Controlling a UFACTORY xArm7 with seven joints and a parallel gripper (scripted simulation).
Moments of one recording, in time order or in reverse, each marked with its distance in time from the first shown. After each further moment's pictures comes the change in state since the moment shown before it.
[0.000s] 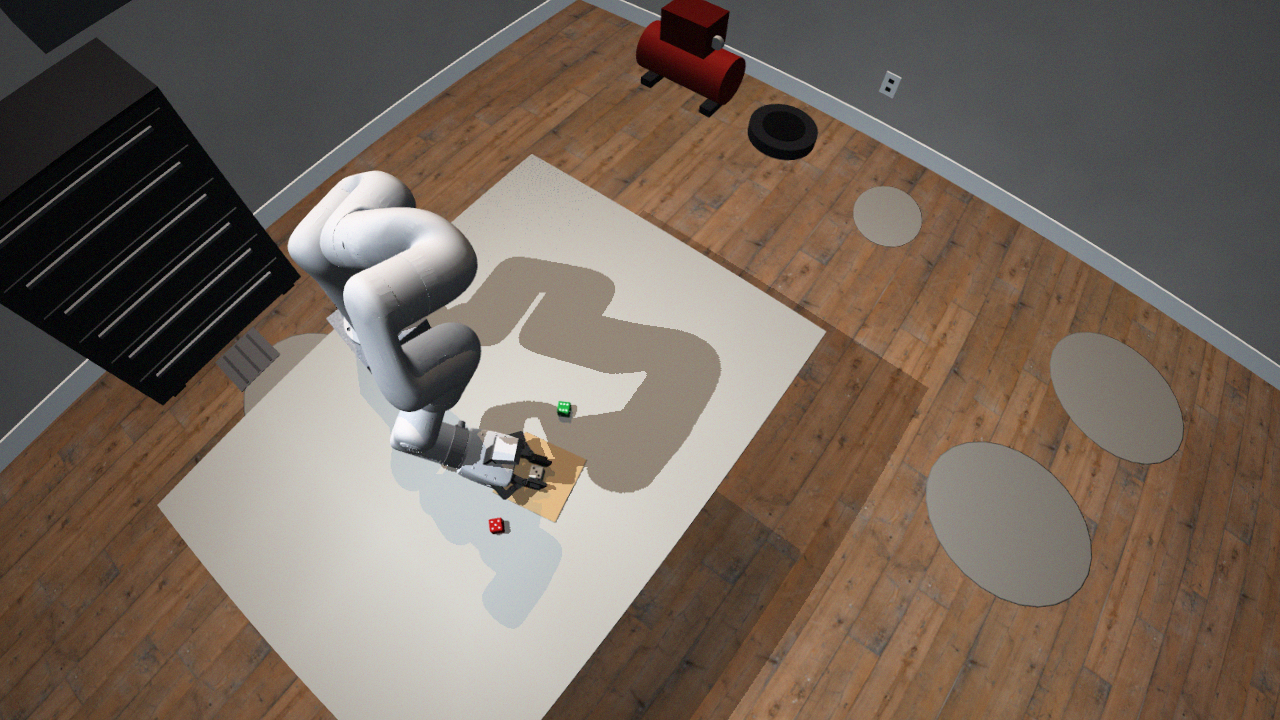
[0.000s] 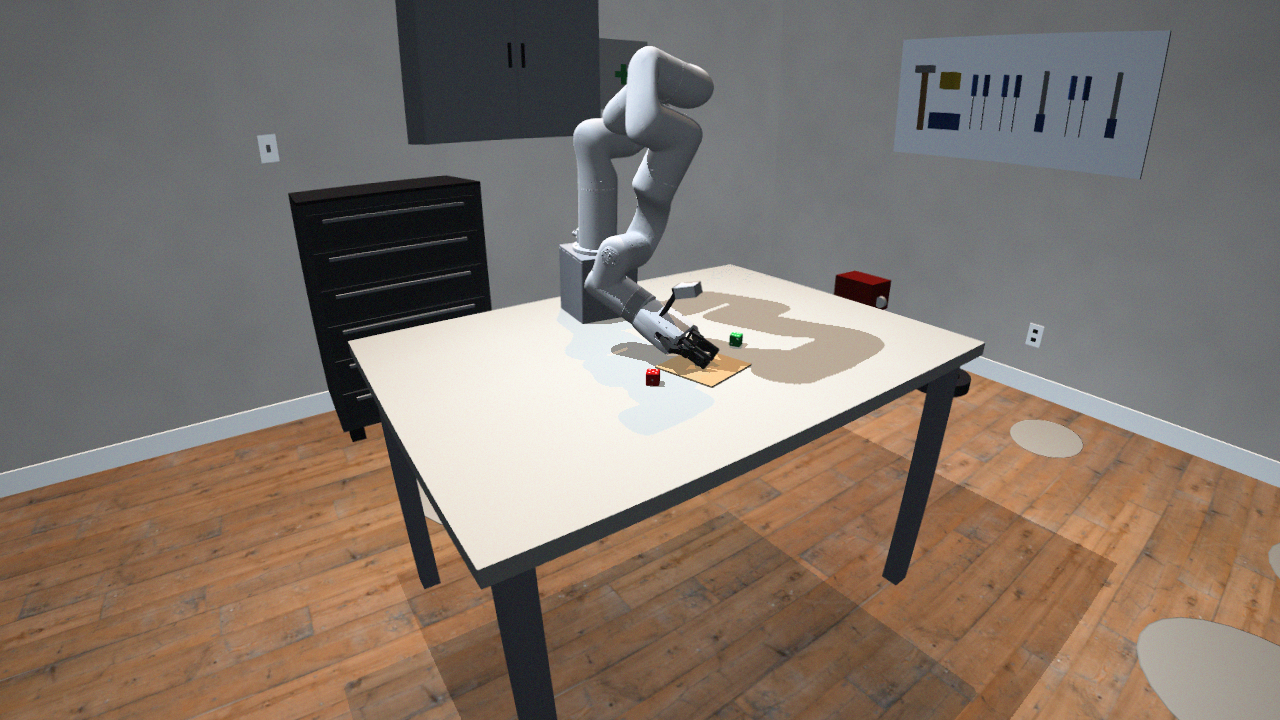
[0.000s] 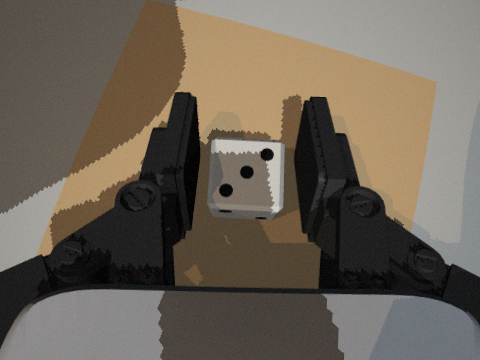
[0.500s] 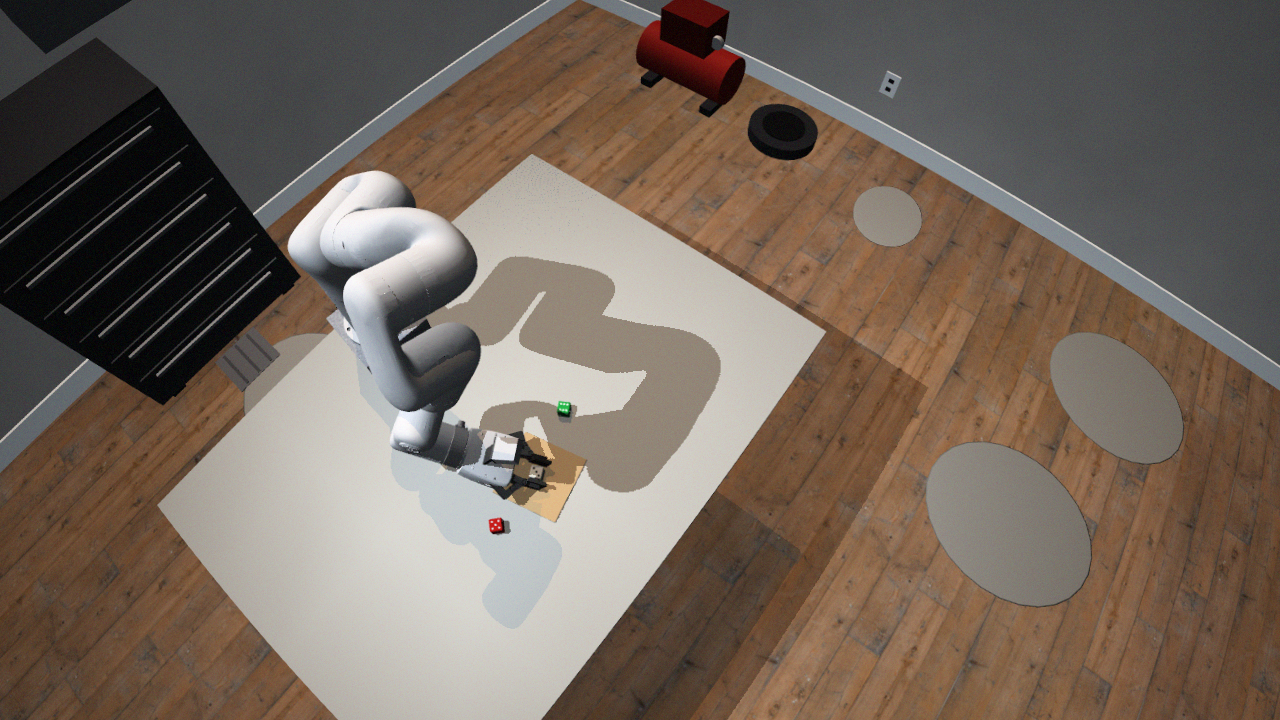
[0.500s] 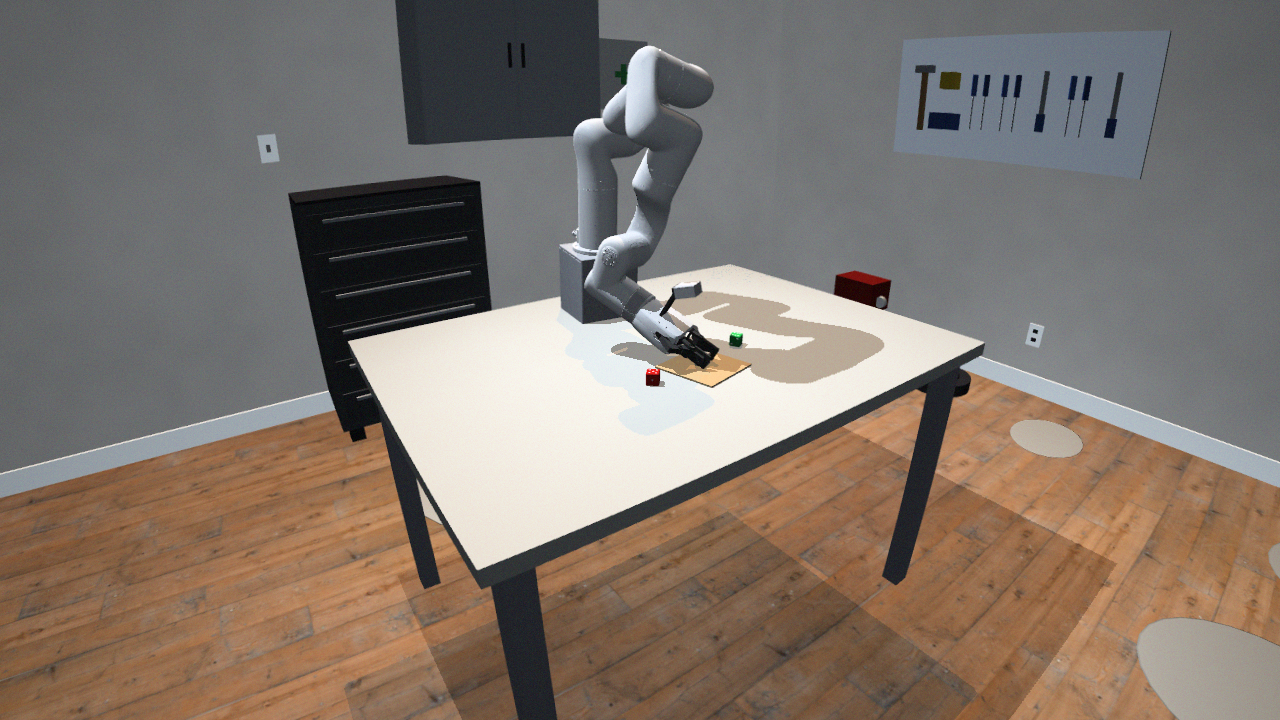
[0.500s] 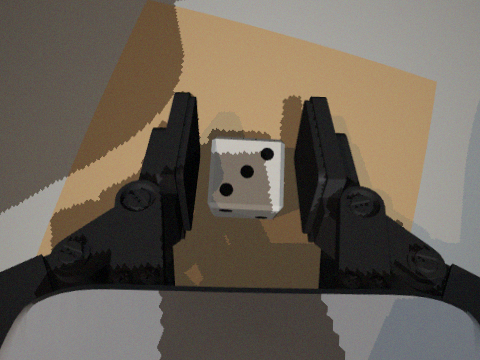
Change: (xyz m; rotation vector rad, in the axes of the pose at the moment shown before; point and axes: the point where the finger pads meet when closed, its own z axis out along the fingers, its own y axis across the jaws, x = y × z) arm 0.000 0.000 0.000 0.000 0.000 0.000
